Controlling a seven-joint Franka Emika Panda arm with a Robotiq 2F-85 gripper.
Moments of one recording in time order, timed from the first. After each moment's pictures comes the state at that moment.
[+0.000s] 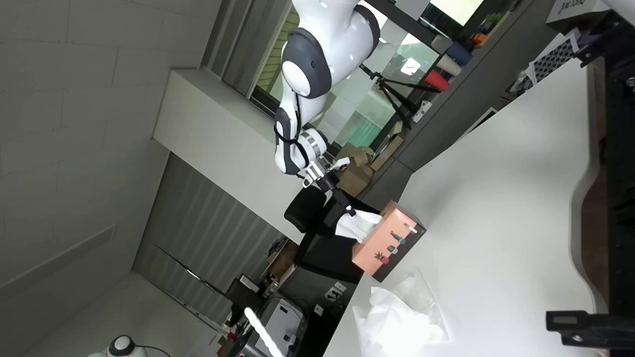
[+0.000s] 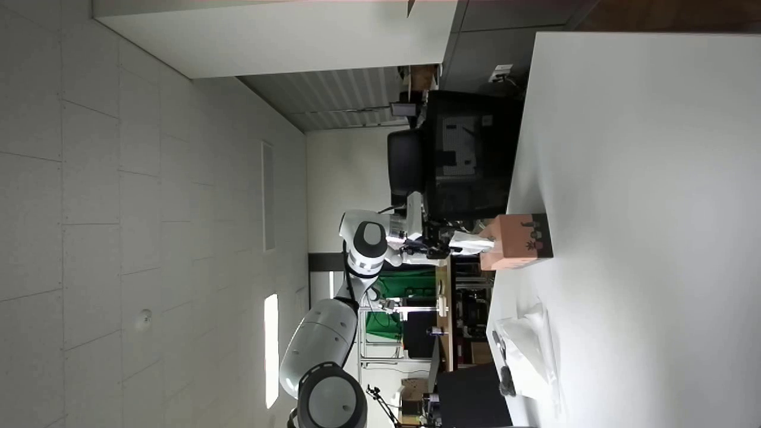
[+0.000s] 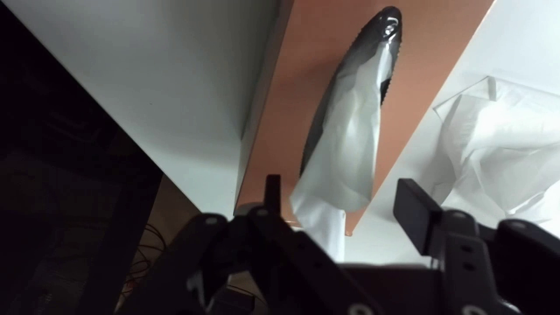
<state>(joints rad) -0.19 1.19 0.16 -0.67 0.15 1.93 -1.32</state>
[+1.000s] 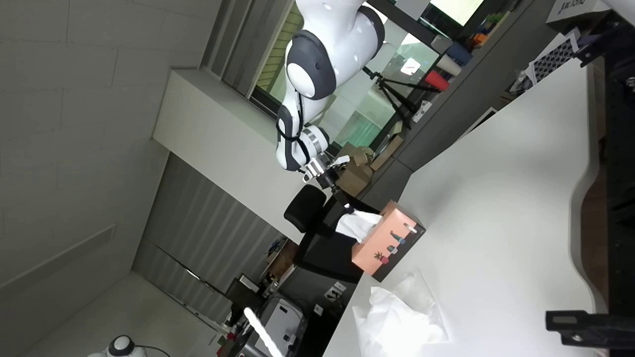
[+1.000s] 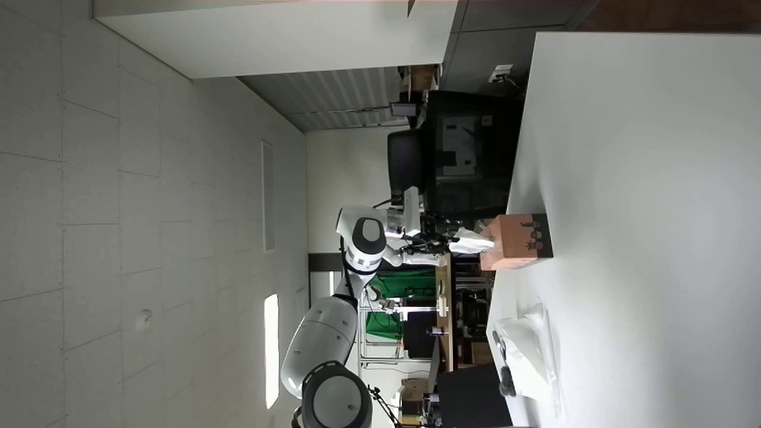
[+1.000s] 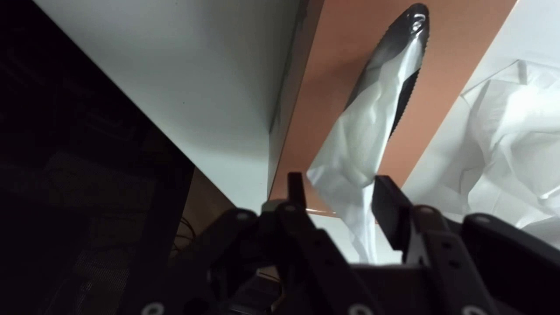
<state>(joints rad) -0.21 1.21 0.16 -0.62 0.18 1.96 -1.29</state>
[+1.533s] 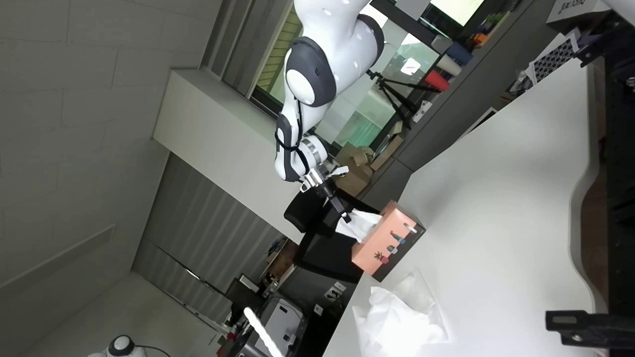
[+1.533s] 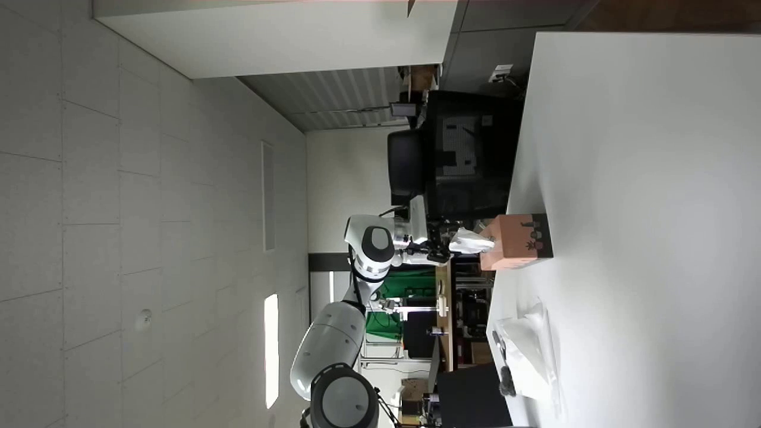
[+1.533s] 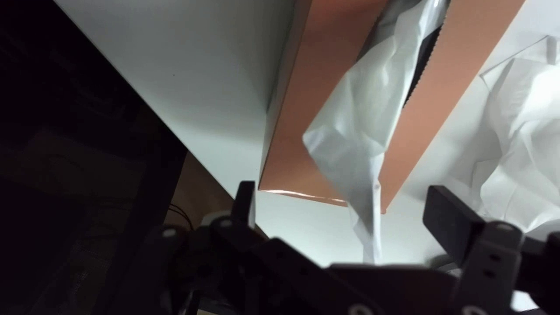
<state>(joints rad) -0.16 1.24 0.16 -0.62 0.18 2.01 -1.28</state>
